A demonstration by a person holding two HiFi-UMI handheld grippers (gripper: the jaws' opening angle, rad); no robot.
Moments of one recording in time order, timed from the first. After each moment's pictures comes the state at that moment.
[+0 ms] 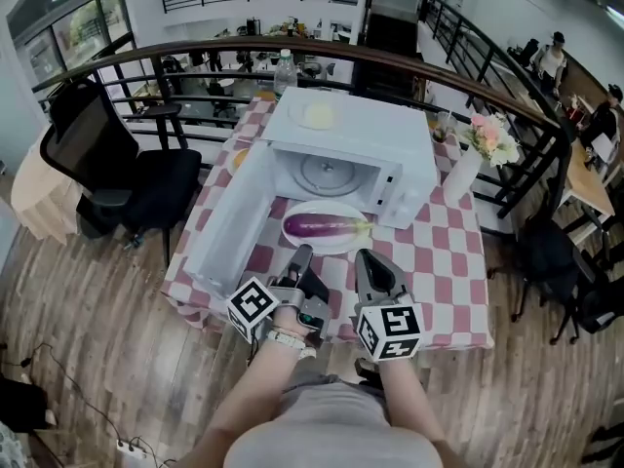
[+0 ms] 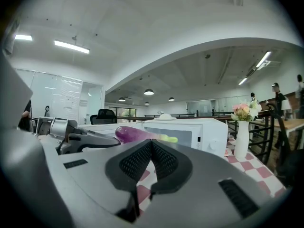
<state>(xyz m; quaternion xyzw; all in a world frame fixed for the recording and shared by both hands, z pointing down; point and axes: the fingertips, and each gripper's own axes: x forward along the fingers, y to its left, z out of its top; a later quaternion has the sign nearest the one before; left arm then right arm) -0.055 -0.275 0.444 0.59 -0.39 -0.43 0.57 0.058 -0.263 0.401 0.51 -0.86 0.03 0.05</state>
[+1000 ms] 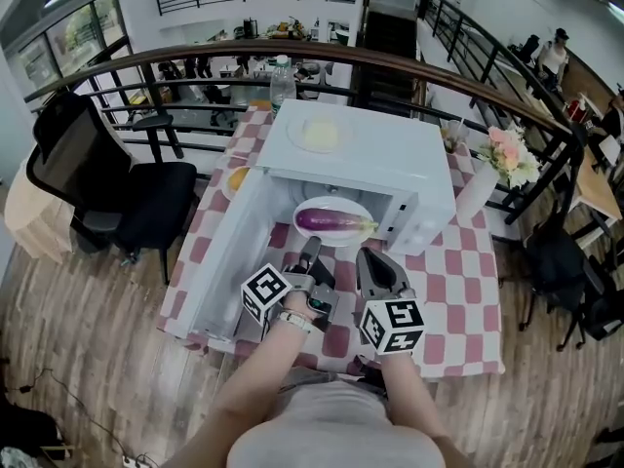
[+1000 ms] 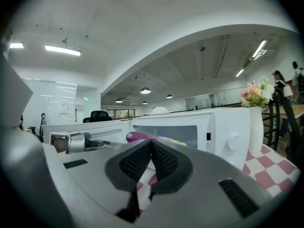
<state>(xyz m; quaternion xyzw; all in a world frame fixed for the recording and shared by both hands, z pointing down) -0.059 -0.411 0.495 0.61 -0.39 -0.40 0.56 0.043 -0.372 0.436 0.51 -0.86 0.07 0.03</state>
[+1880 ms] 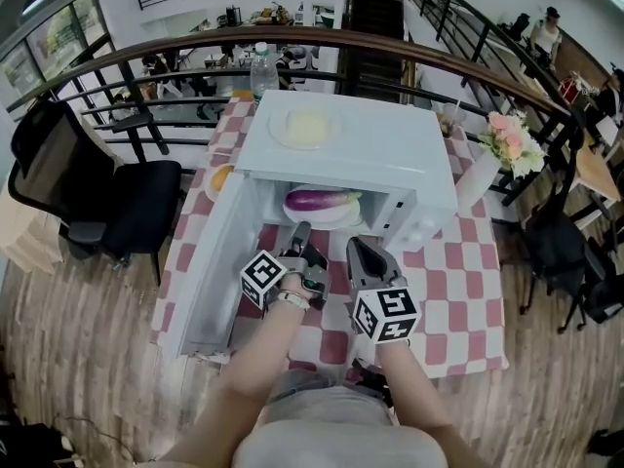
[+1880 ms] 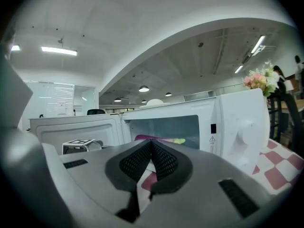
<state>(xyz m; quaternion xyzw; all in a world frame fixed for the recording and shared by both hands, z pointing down) -0.064 -0.483 0.548 0.60 -0.40 -0.40 0.56 0.040 -0.419 0.467 0.51 -0.86 0.09 0.03</state>
